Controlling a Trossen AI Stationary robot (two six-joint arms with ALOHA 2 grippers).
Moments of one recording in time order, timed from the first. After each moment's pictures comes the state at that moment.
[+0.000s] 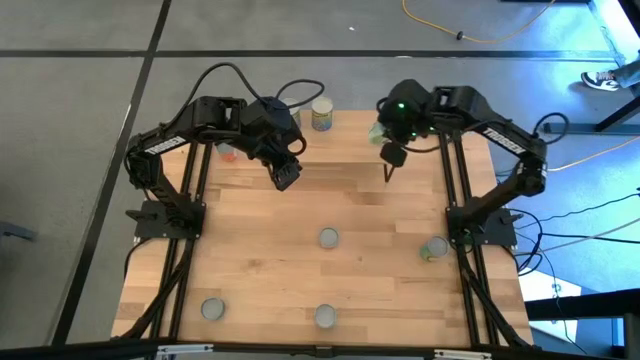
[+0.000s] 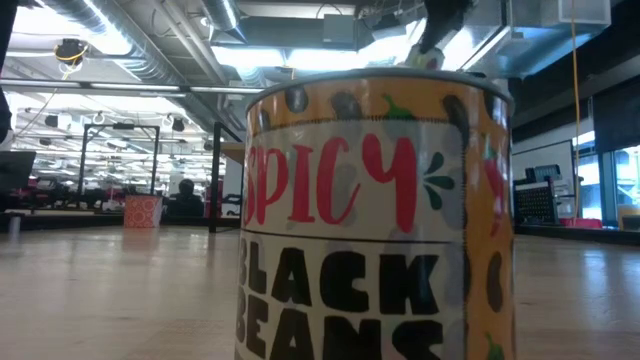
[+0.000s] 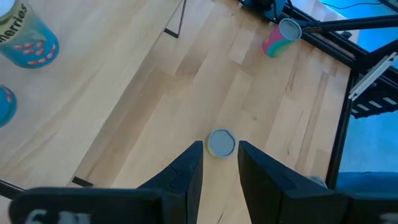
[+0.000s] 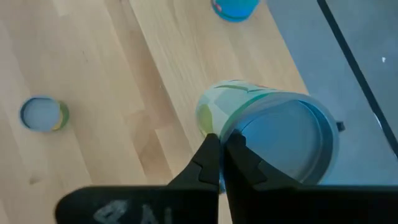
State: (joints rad) left arm 0.13 1.65 2.16 -1.36 0.02 -0.42; right arm -0.37 1.53 1.87 -1.37 0.15 -0.06
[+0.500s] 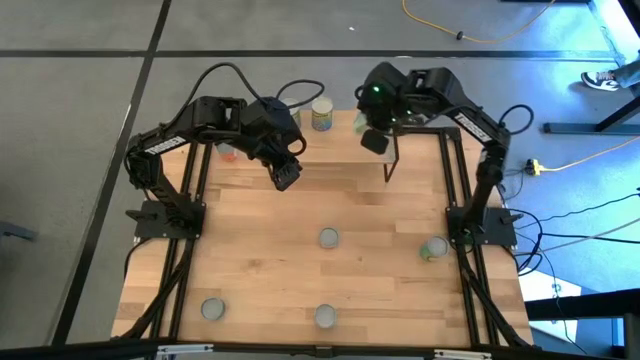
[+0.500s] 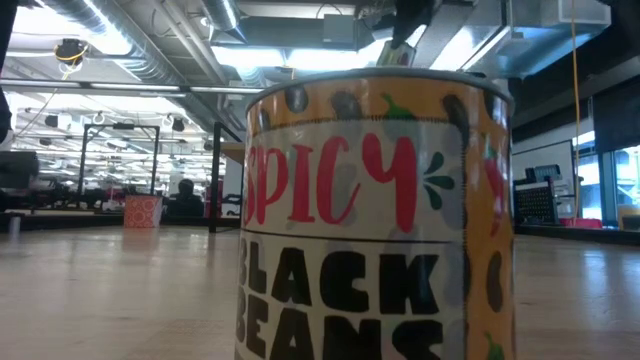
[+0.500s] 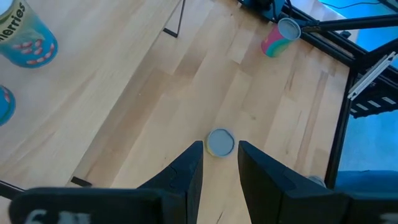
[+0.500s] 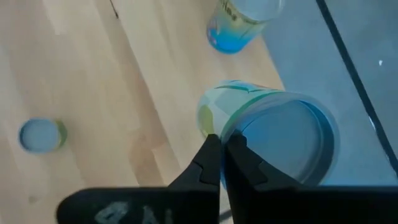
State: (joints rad) left arm 0.13 1.65 2.16 -1.36 0.02 -0.42; right arm -0.38 1.84 2.34 -1.57 0.15 -0.08
